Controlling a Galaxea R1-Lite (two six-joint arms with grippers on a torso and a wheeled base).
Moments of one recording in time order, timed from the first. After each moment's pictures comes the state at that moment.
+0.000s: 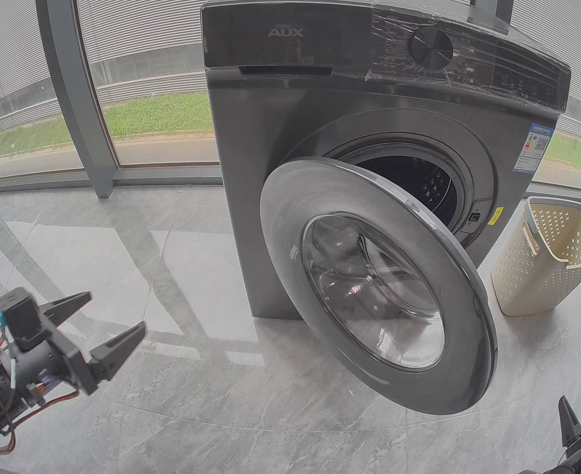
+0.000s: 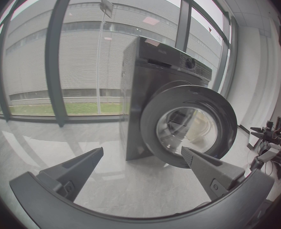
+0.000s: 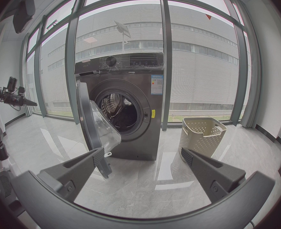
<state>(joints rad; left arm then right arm) -0.41 1.09 -0.24 -0.70 -0.02 -0.04 0.00 0.02 -0.02 0.00 0.02 -0.01</state>
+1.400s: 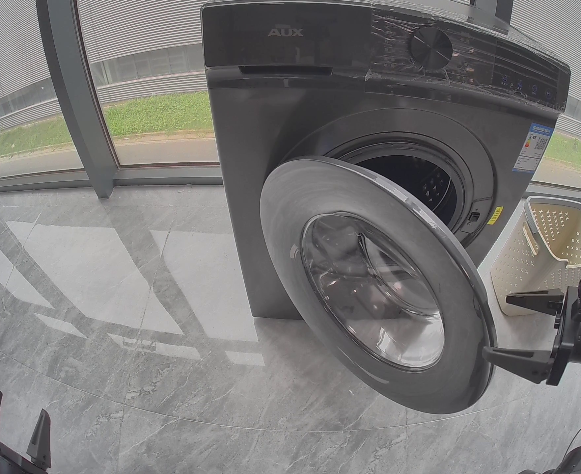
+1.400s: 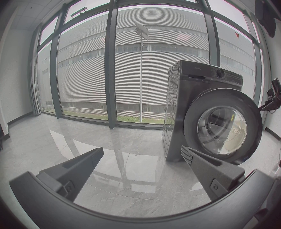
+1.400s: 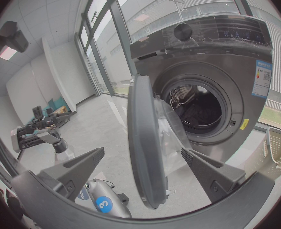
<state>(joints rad) 0.00 0.02 -0.02 -0.02 0.06 -0.04 0.34 1.05 -0.44 -0.30 0.42 -0.10</state>
